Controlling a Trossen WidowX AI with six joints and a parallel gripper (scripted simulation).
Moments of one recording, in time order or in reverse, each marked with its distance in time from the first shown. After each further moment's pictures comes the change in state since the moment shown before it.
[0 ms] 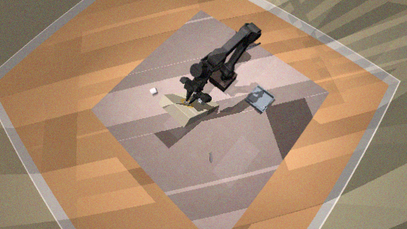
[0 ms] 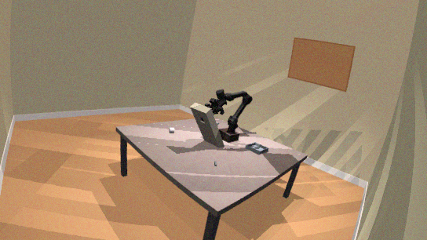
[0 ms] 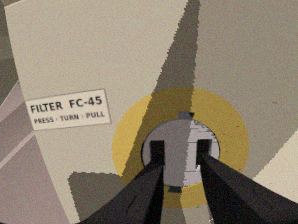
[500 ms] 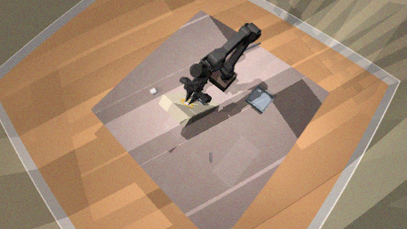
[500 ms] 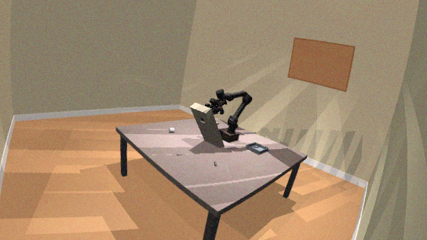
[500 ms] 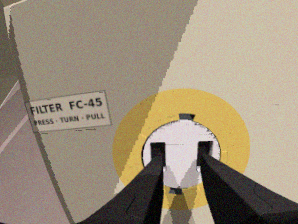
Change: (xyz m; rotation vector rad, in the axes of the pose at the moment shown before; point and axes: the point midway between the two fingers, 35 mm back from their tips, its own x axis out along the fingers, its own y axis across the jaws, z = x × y) arm 0.001 0.000 0.001 0.000 0.003 0.001
